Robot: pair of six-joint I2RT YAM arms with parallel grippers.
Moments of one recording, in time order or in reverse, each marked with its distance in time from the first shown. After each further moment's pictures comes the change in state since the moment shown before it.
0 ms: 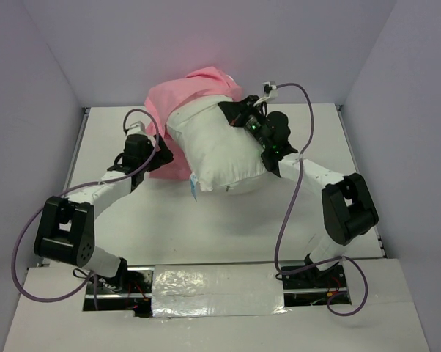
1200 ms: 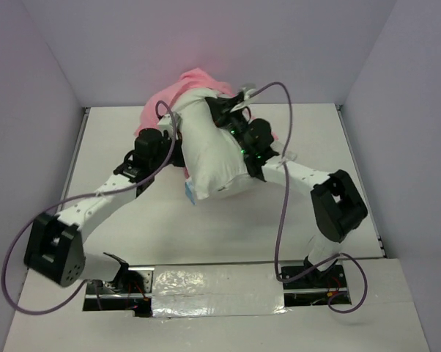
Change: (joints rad) left arm -0.154 -0.083 0.074 0.070 0.406 0.090; right arm 0.127 0.052 0.081 0.109 0.129 -0.412
